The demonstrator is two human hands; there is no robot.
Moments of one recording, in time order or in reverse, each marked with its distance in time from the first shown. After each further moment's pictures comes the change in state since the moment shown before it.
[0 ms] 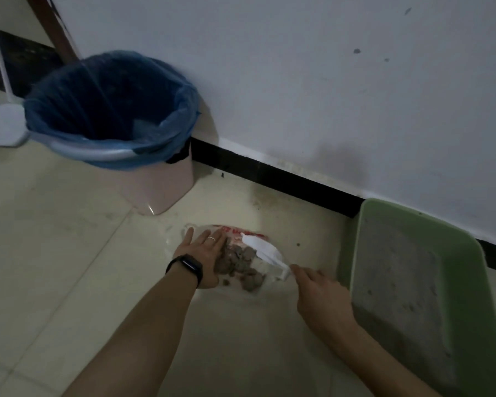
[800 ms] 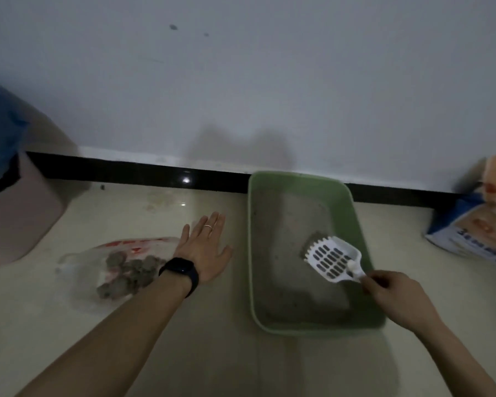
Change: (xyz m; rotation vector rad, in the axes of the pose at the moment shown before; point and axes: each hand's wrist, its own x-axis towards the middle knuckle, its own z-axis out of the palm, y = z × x) left_hand 0.044 0.168 -0.063 -0.372 0.262 0.256; right_hand -0.140 0.206 -0.069 0.452 -0.226 0.868
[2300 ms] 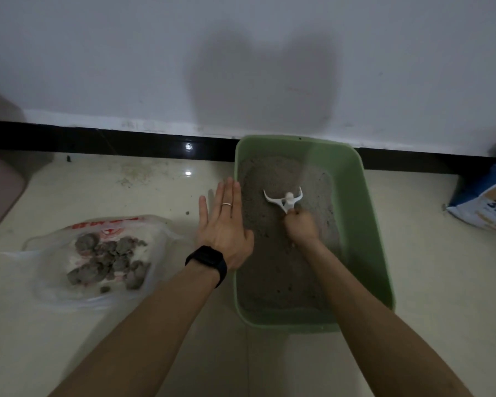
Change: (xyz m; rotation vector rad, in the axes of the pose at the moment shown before) left_hand 0.040 0.093 0.043 0.046 0.152 -0.017; right_hand 0.144 -0.073 0.117 0.477 -0.148 0.125
